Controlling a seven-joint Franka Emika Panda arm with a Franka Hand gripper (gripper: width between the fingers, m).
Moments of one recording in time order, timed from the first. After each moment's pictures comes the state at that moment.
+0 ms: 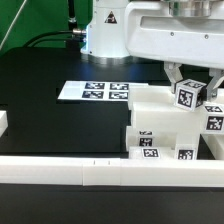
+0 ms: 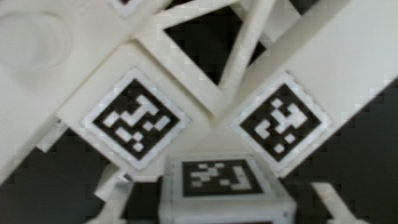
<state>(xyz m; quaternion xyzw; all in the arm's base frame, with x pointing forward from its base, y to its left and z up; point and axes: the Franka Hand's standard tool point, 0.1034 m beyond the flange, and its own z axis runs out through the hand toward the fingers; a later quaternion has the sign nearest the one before) 0.646 0.081 0.114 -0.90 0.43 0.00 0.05</state>
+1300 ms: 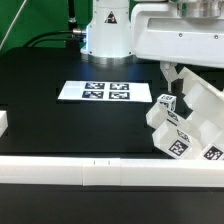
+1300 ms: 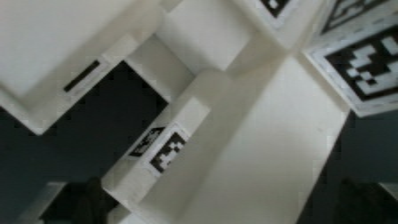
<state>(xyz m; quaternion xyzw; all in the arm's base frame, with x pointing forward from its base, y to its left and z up) 0.647 0.090 0.114 -0.95 0.32 0.00 0.06</state>
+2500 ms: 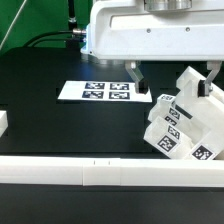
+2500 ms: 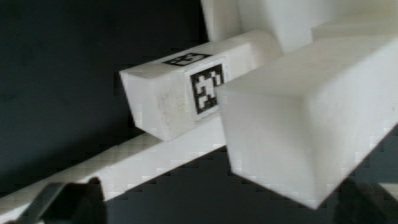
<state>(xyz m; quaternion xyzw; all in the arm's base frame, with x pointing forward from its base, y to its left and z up) 0.650 0.050 0.120 -0.98 0.21 -0.03 0.06</state>
